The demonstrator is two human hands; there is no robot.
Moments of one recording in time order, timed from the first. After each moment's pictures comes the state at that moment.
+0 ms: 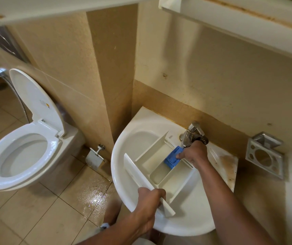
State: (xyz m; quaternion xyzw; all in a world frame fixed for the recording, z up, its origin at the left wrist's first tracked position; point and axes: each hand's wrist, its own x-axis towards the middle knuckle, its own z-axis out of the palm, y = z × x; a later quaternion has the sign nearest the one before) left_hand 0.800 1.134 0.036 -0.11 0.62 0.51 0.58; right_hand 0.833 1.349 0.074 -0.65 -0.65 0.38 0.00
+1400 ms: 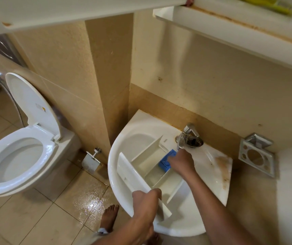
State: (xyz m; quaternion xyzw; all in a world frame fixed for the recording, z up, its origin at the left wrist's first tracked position) left_hand 0.807 1.129 0.063 -0.14 0.67 0.51 0.52; right_hand 0.828 1.307 0.073 -0.60 -0.73 0.33 -0.06
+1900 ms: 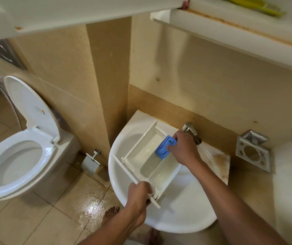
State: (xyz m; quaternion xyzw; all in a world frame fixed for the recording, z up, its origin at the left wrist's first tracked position) left_hand 0.779 1.125 0.060 -0.13 0.59 0.58 0.54; right_hand 0.824 1.316 0.122 -0.50 -0.82 0.26 0.05
